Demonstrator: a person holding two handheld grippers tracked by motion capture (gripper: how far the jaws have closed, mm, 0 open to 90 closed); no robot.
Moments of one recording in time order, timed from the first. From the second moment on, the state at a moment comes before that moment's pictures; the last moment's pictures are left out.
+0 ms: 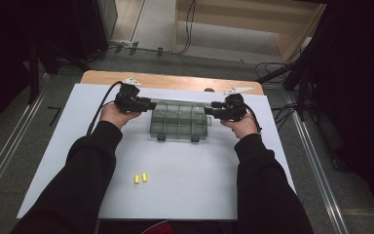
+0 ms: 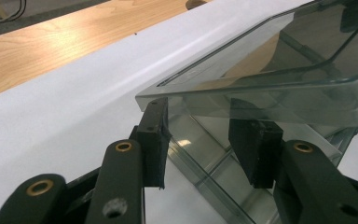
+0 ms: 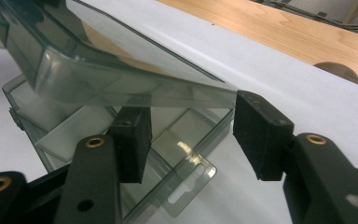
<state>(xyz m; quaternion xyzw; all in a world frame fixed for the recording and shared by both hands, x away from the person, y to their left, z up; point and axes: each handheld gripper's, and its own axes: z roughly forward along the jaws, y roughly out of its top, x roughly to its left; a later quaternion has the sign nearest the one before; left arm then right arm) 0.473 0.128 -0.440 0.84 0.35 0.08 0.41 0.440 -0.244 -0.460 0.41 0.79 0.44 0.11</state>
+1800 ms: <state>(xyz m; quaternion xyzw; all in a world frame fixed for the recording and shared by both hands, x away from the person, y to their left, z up) 0.495 0.102 -0.440 0.79 0.39 0.16 0.45 0.466 -0.223 -0.461 0.46 0.74 0.46 0.19</state>
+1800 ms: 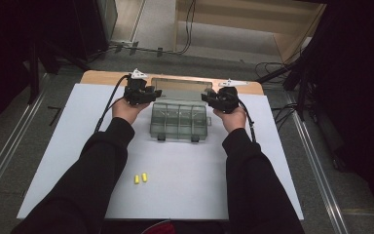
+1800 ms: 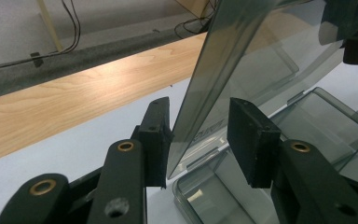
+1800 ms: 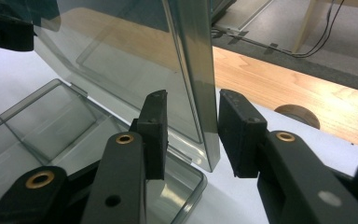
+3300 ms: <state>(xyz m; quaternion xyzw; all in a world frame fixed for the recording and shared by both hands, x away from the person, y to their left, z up) 0.508 0.090 -0.470 0.75 0.44 0.19 0.45 0.481 -0.210 -0.490 0.50 0.71 0.45 0.22</state>
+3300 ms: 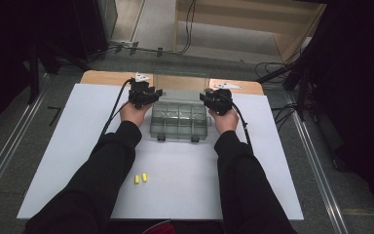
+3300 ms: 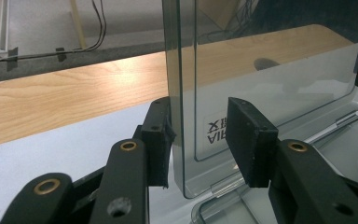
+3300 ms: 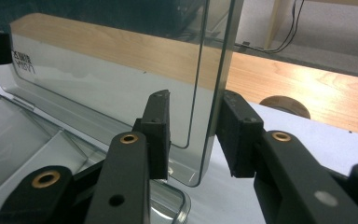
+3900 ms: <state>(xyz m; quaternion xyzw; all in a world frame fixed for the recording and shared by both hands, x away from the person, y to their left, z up) 0.511 0.087 -0.480 0.76 0.44 0.20 0.44 0.484 -0.206 -0.500 0.52 0.71 0.44 0.21</state>
